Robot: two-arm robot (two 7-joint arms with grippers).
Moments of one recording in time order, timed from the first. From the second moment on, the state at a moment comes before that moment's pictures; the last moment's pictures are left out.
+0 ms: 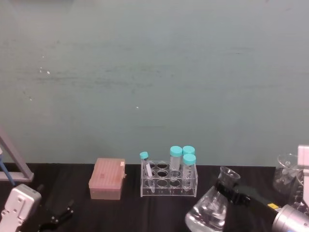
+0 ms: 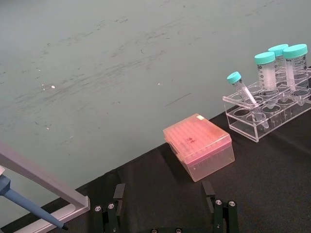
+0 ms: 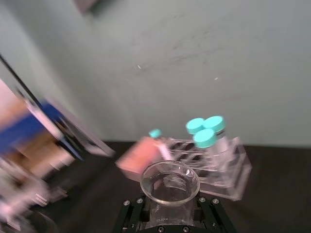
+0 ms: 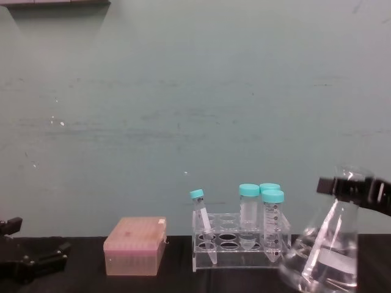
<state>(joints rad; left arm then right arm) -0.20 0.60 0.45 -1.41 -0.25 -0.12 0.03 0.25 0.36 -0.14 -1.44 0.66 0.30 0.50</state>
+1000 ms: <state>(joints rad) -0.20 0.60 0.45 -1.41 -0.25 -0.12 0.03 0.26 0.41 -0.18 -1.43 0.63 0.20 0.51</state>
